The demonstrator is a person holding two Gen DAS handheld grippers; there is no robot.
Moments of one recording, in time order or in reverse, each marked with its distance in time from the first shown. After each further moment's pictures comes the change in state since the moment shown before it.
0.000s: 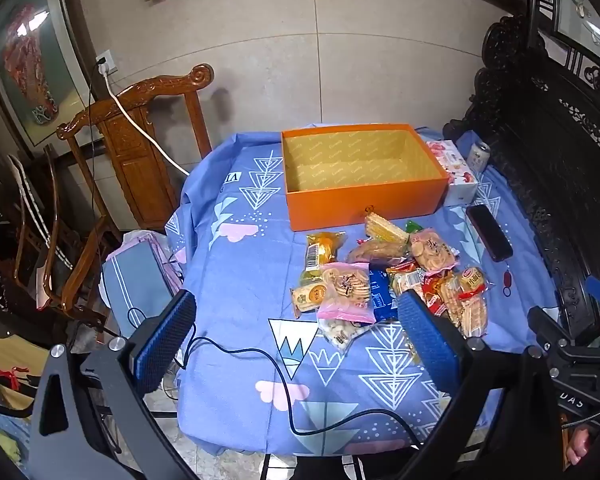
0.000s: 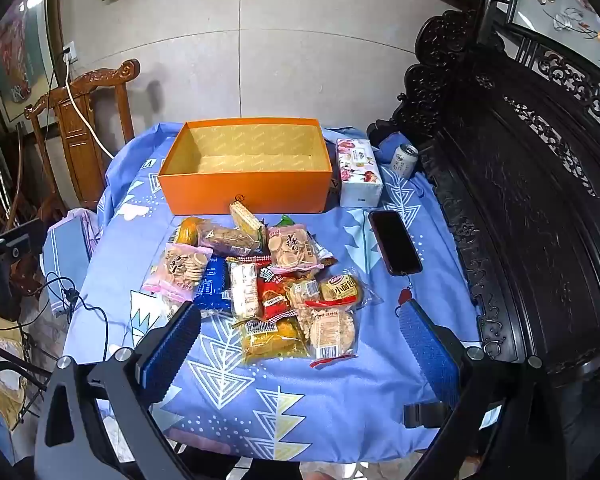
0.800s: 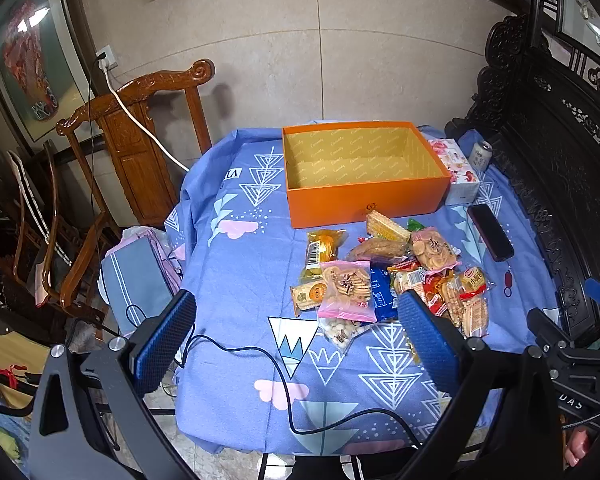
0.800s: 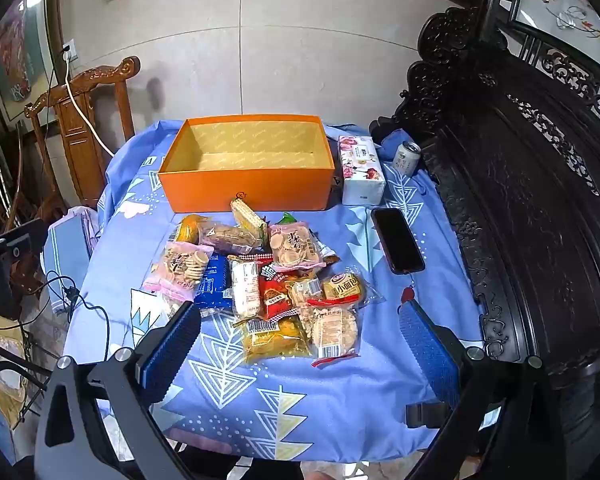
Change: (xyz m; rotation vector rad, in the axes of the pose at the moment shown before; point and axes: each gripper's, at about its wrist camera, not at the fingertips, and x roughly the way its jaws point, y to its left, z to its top) left arm 0.007 0.001 -0.006 -0.008 0.011 -0.004; right arm 0.004 0.002 0.002 0.000 0.003 0.004
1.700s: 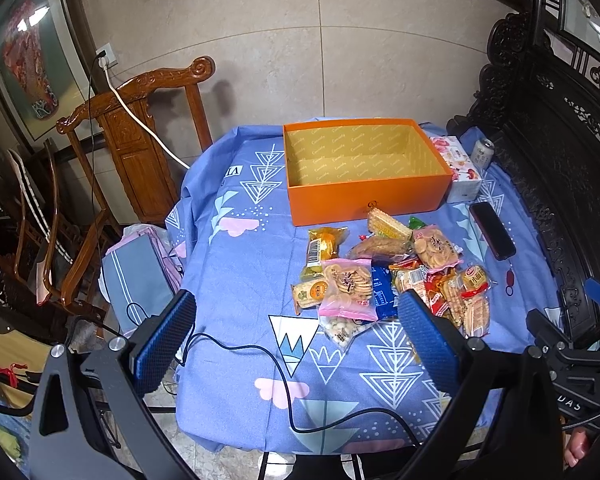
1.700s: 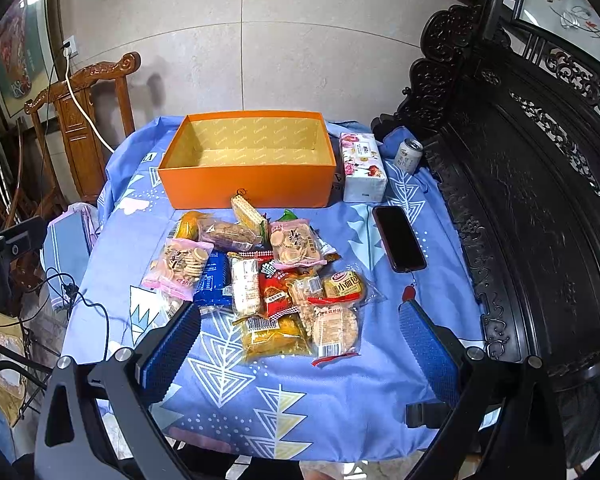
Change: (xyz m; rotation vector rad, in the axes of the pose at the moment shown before) left arm 0.006 0.003 0.001 -0.002 0.012 0.003; right arm 0.003 0.001 -0.001 -0.004 0.010 0.001
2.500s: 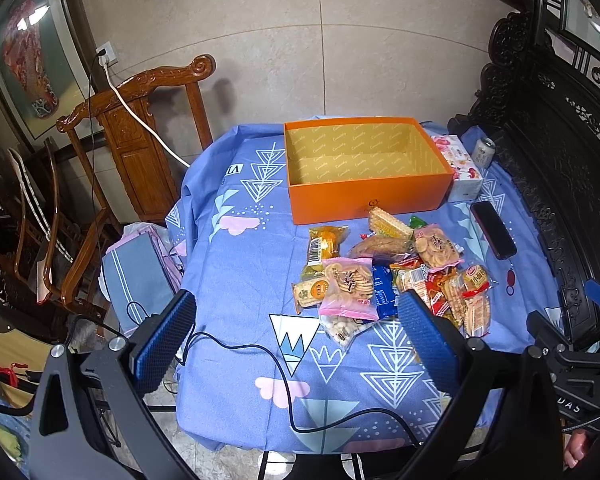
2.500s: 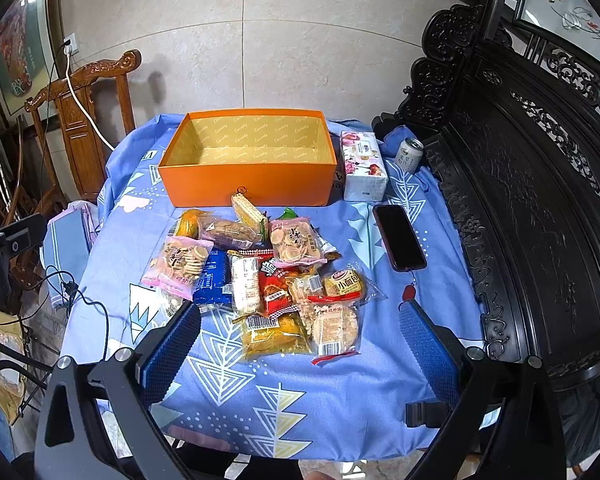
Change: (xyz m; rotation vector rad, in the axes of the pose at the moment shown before) left arm 0.001 0.000 -0.001 -0.001 0.003 0.000; right arm 0.004 0.001 -0.002 -0.001 0.005 0.001
